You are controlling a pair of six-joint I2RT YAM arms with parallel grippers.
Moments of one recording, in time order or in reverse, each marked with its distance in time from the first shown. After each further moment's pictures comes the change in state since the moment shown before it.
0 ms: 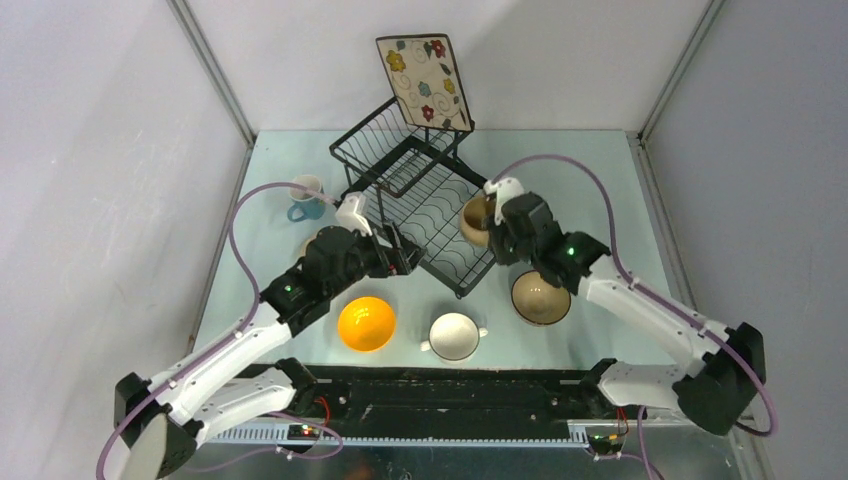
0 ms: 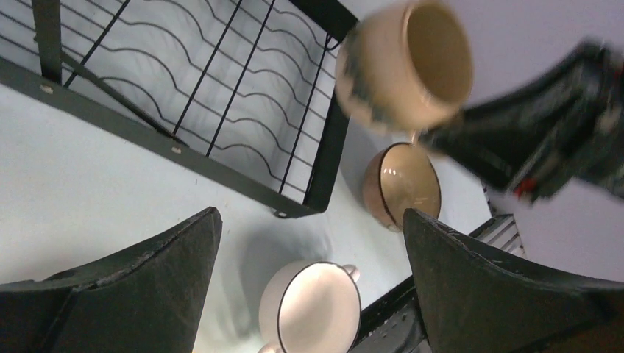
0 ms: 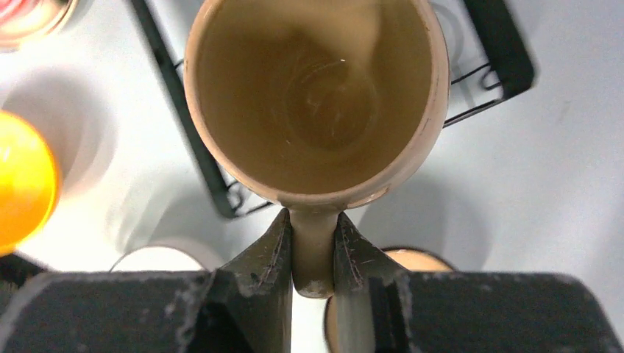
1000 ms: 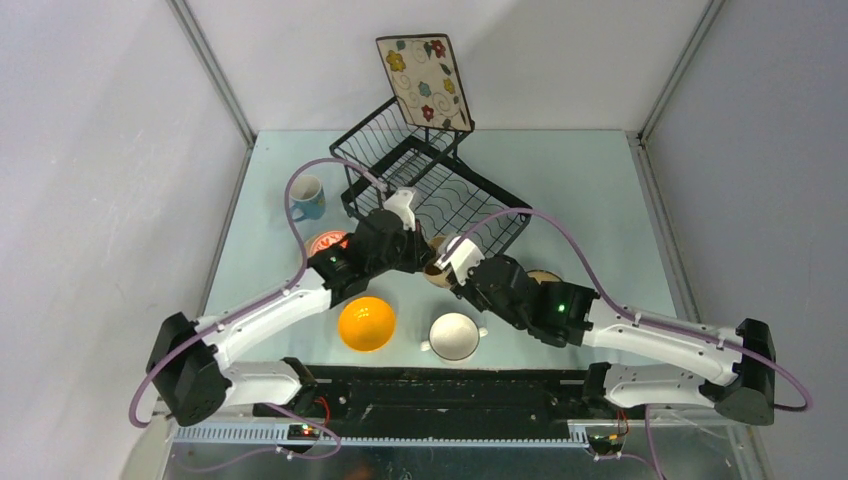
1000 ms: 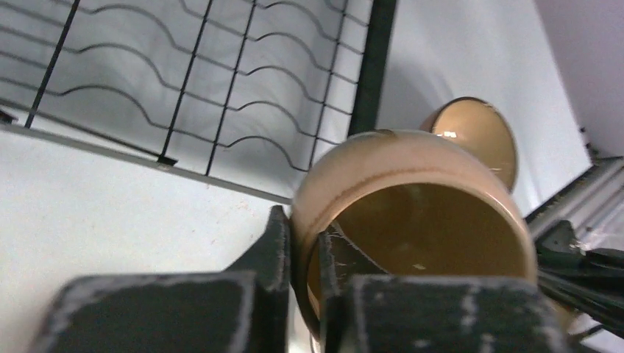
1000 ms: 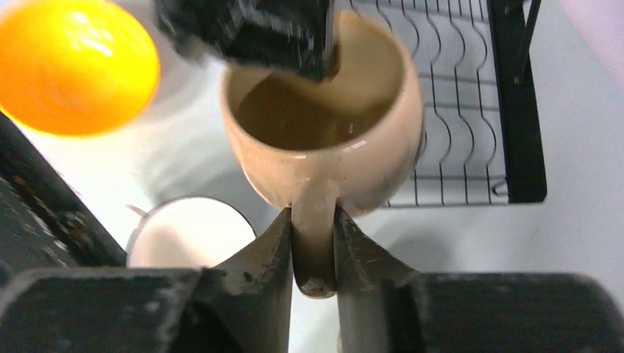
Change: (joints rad) left arm -0.070 0.312 0.185 -0.015 0.021 0.156; right arm 0.471 -0.137 -0.164 0.110 0.227 -0.240
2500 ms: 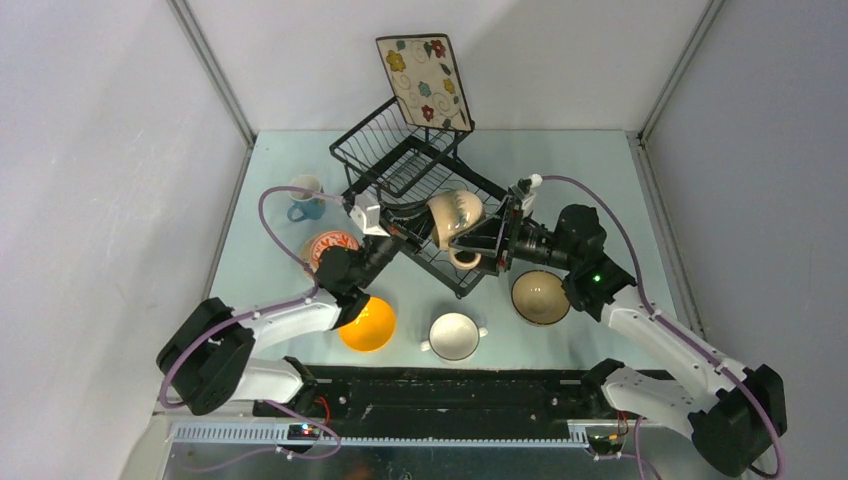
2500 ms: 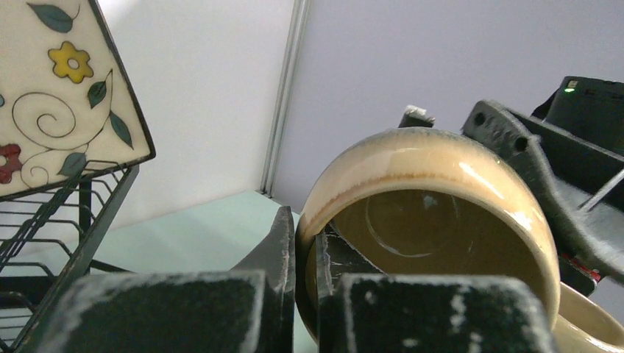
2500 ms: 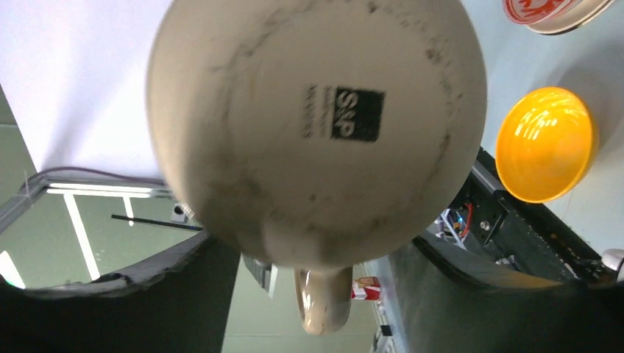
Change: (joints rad) left arm 0.039 0.096 -0.359 1.469 0.129 0.204; right arm -0.582 -0.109 -0.152 0.616 -1.113 1.432
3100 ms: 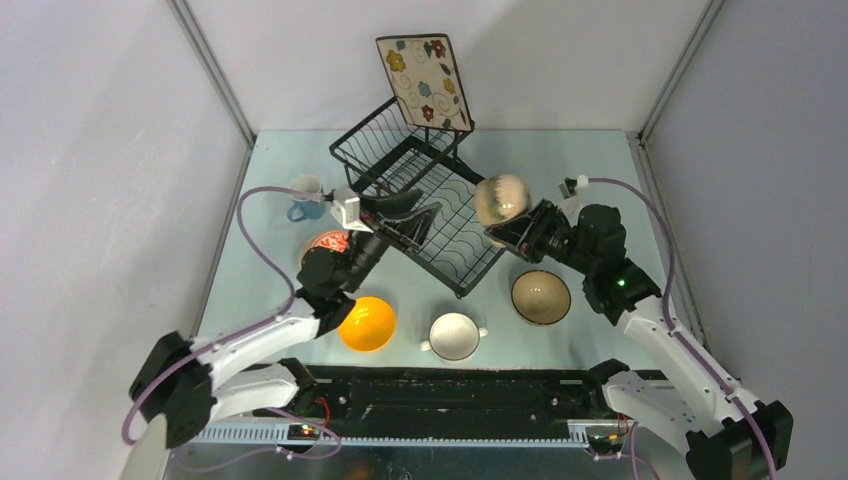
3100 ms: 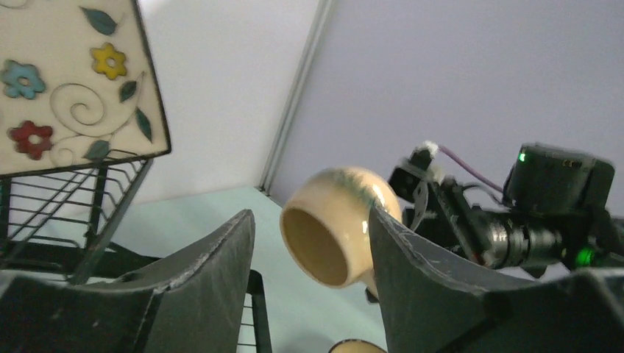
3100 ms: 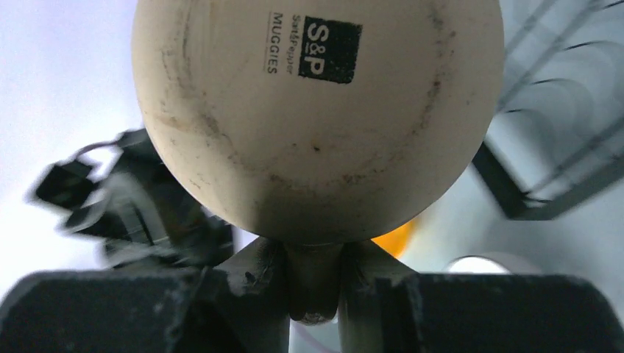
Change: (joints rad) left arm -0.016 -0.153 0.006 -0.167 -0.083 -0.066; right arm -0.123 -0.087 0.000 -0.242 0.235 -0.203
